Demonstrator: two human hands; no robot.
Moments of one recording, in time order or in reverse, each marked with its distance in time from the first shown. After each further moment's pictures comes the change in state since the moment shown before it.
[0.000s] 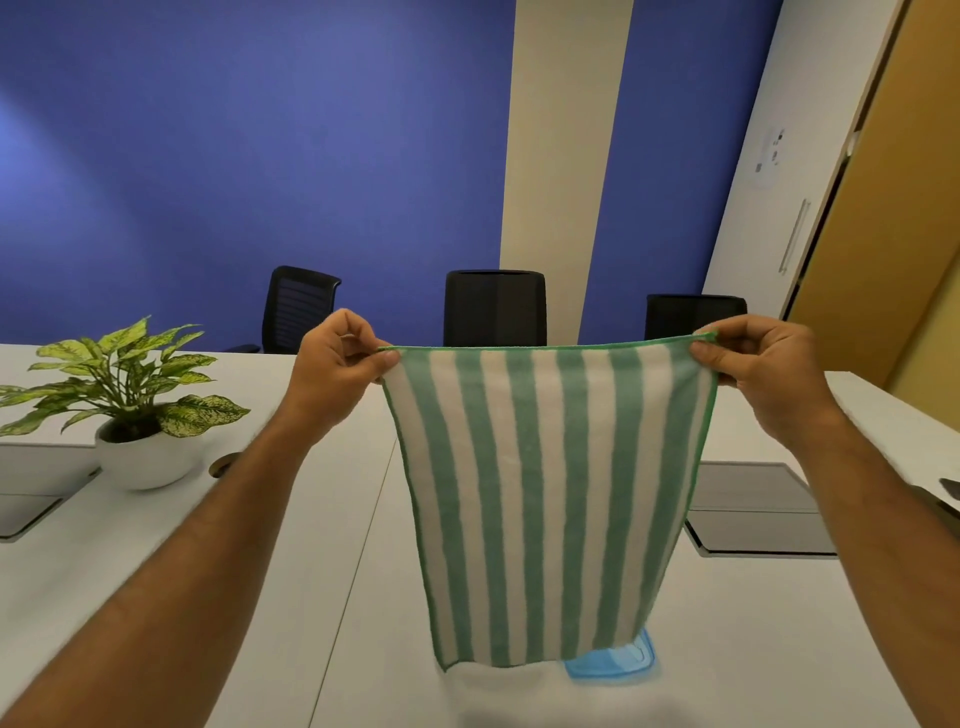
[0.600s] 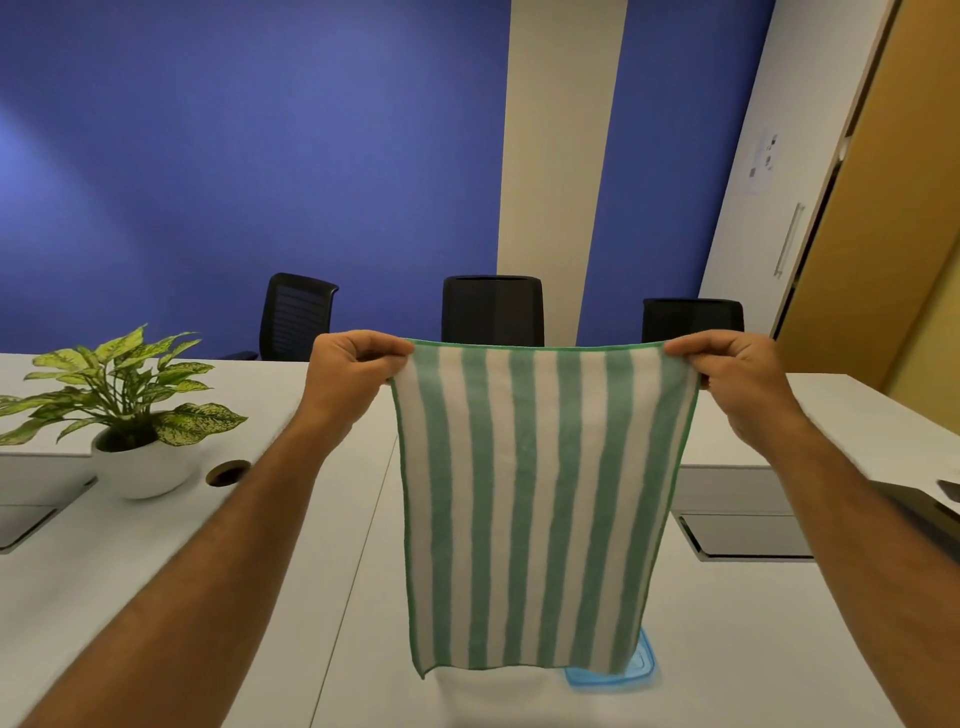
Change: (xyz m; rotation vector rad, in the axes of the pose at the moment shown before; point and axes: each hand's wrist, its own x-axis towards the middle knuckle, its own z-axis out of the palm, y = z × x) left_hand 0.007 0.005 0.021 -0.008 0.096 -0.156; right_hand 0.010 0.014 0.021 -0.105 0.089 0.076
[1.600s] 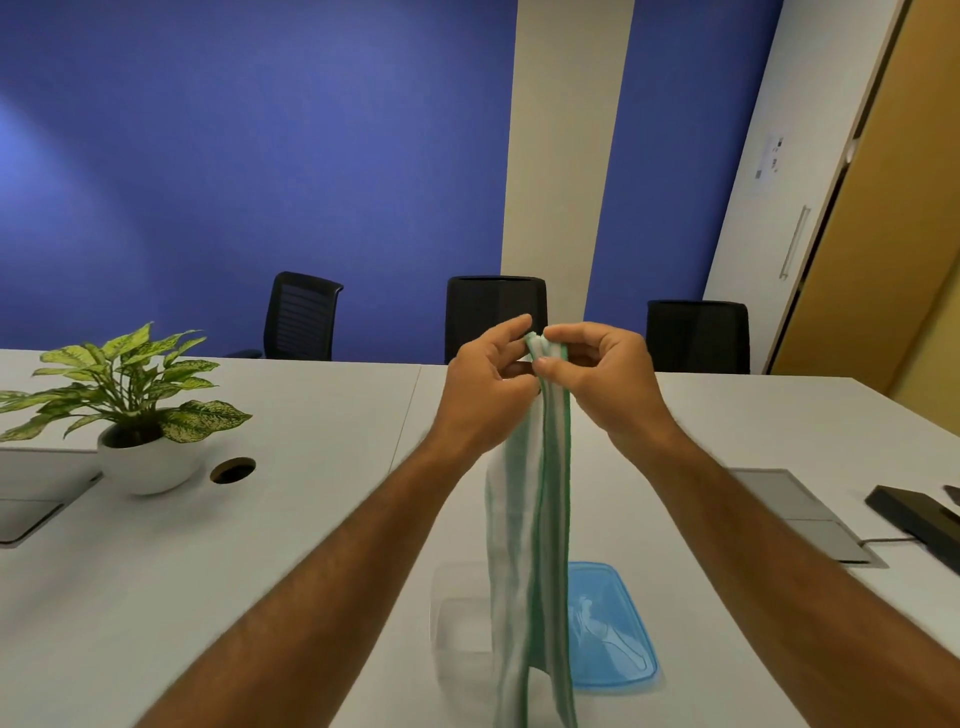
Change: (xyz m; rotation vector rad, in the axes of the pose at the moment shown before) left_hand -0.057 0.060 0.098 -0.110 -0.237 -0.018; right_hand -0.039 -0.040 0.107 0.008 -0.123 -0.103
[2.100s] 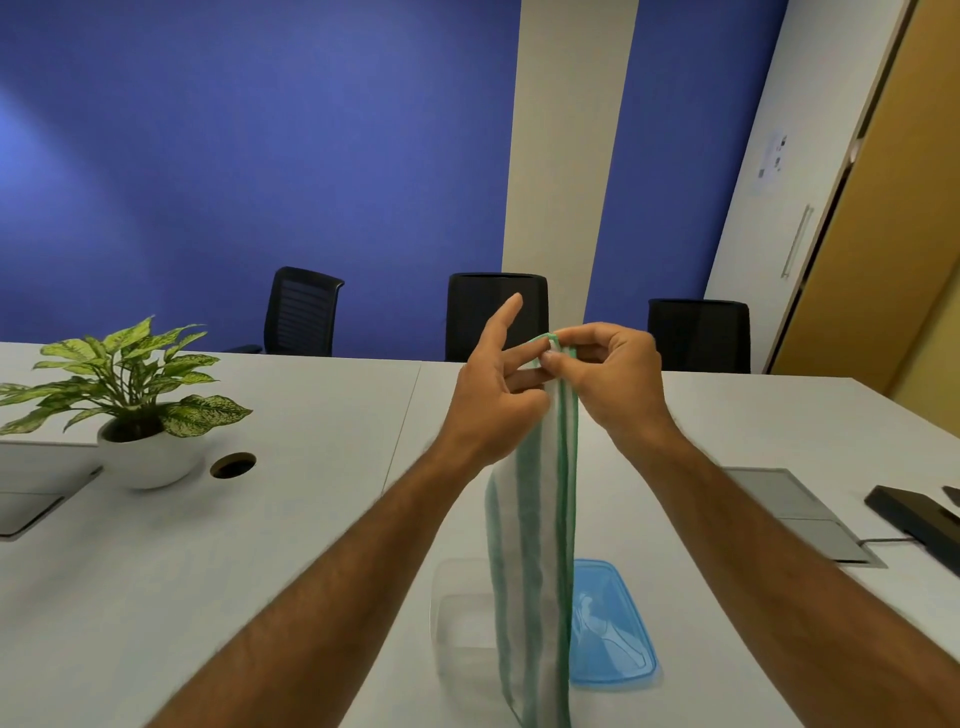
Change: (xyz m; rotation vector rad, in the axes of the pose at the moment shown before) left_hand -0.012 -0.001 -0.001 -0.082 -0.098 0.041; right_hand -0.002 -0.003 0.003 -0.047 0.088 -0.026
